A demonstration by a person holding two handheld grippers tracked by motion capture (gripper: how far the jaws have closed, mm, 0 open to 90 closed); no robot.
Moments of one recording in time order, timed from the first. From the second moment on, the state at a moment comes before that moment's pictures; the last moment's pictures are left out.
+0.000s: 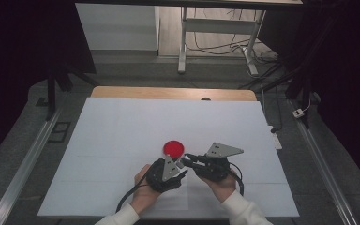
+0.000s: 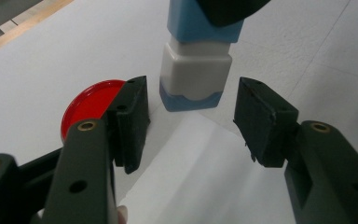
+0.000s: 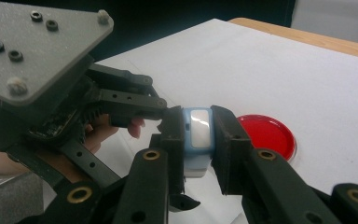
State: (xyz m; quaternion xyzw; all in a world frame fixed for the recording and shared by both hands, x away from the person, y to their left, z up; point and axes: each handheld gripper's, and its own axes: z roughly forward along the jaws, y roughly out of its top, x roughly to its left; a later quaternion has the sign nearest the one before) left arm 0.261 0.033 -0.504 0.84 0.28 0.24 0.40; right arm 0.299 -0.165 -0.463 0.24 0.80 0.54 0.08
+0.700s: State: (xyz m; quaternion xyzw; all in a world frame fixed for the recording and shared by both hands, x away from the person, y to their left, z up) left arm 0.260 0.032 -0.507 0.84 0.28 0.26 0.38; right arm 0.300 -0.166 -0.464 0.24 0.80 0.55 0.08
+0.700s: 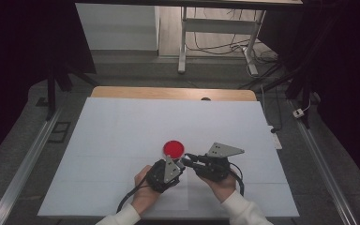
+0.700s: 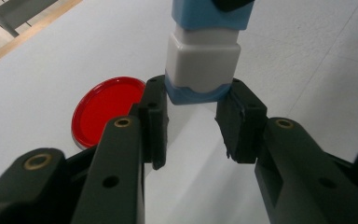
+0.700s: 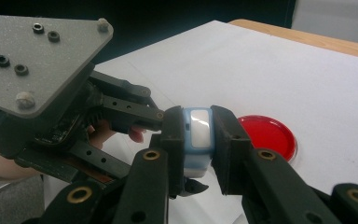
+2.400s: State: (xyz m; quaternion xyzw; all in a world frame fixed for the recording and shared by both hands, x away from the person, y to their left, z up) left arm 0.268 0.051 -0.518 0.83 0.32 0.24 0.39; right arm 0.294 -0.167 -0.462 0.27 0.78 0.55 0.12
